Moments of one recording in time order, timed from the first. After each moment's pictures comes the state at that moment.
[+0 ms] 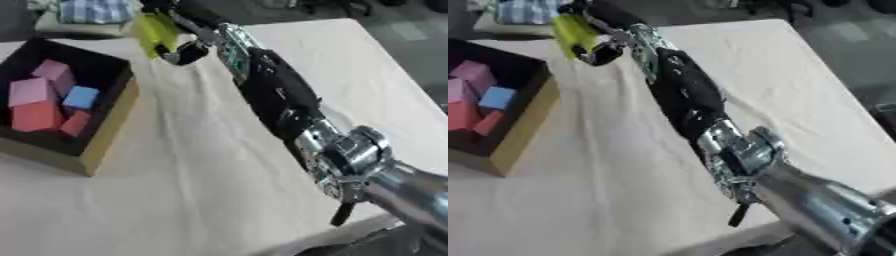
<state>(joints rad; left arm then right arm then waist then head) -0.20 0.22 0.10 -1.83 0.00 -0.08 0.02 -1.18 -0.23 0.00 -0.75 0.94 -0.59 0.15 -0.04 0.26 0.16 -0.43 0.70</state>
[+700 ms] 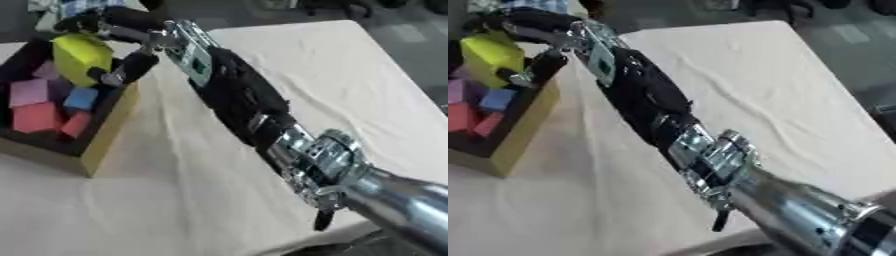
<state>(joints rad) -0.20 0.22 0.10 -1.83 0.00 -0.07 0.02 -1.17 -0.15 0.12 -0.83 0.82 -0.70 0.38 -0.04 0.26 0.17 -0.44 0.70</state>
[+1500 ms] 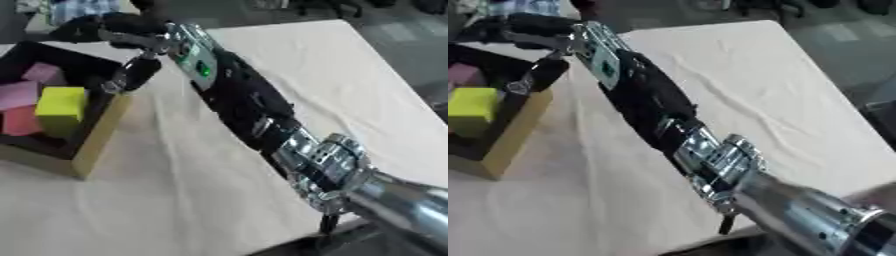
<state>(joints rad) -0.19 0.22 0.10 -1.83 0.00 -0.07 0.03 -1.15 -0.23 0.12 -0.97 0.58 -0.70 0.40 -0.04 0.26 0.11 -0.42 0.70</state>
